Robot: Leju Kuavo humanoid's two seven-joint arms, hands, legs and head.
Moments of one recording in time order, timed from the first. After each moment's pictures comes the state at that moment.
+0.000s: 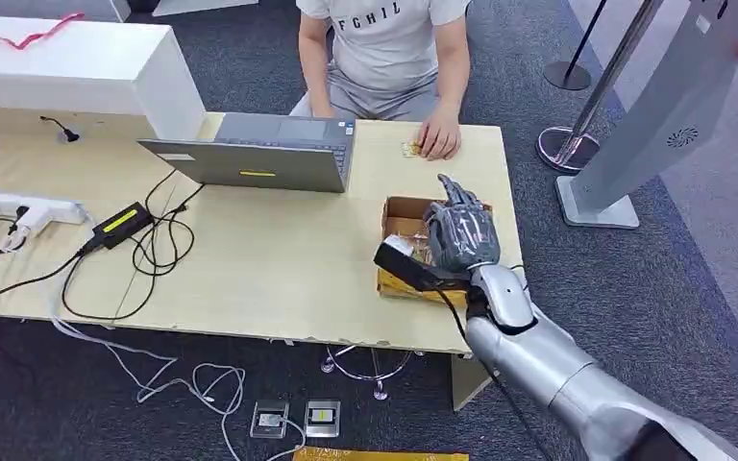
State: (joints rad) left arm -0.13 0.05 -1.34 -0.22 0.91 0.51 0.20; right arm -0.86 -0.12 1.06 -0.84 0.56 -0.42 0.23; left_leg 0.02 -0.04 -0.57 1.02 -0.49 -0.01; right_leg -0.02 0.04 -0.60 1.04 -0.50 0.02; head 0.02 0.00
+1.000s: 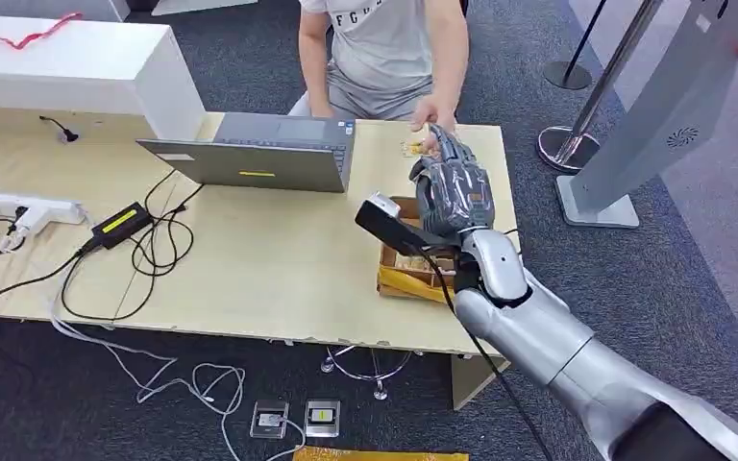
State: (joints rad) left arm -0.13 0.05 -1.37 -0.22 0.88 0.50 0.18; right arm -0.93 -0.10 1.03 -0.98 0.60 -0.39 0.33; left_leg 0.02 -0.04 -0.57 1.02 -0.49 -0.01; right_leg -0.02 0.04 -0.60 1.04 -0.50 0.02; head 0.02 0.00
